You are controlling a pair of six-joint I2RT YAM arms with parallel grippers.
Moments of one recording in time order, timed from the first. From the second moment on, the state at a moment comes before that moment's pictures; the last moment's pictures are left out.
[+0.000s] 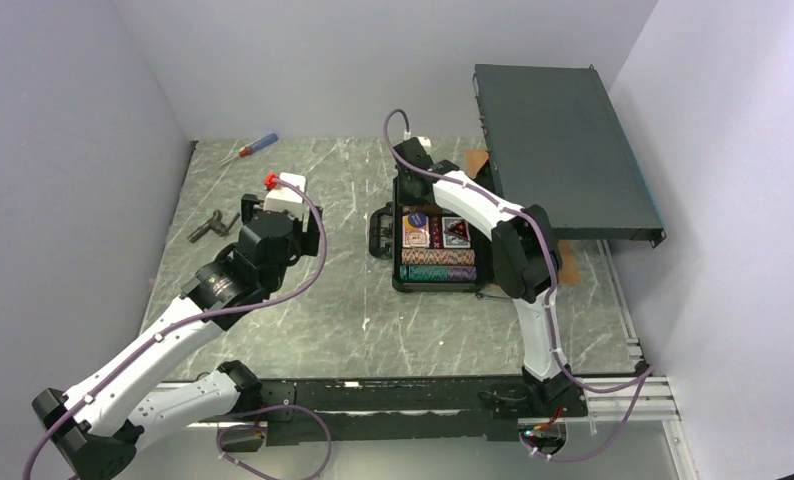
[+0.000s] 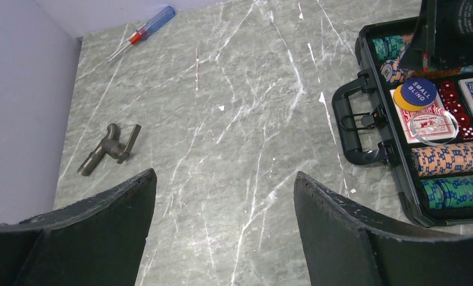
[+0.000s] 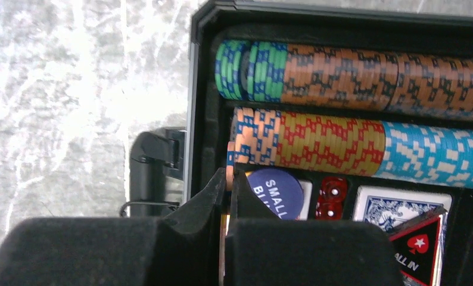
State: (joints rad) left arm -0.72 0.90 0.97 -0.44 -0.65 -0.08; right arm 0.56 2.14 1.77 -0.53 0.23 0.45
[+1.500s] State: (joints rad) left arm -0.72 0.89 0.97 -0.47 -0.61 -0.11; right arm 0.86 1.35 1.23 -0.61 0.22 0.23
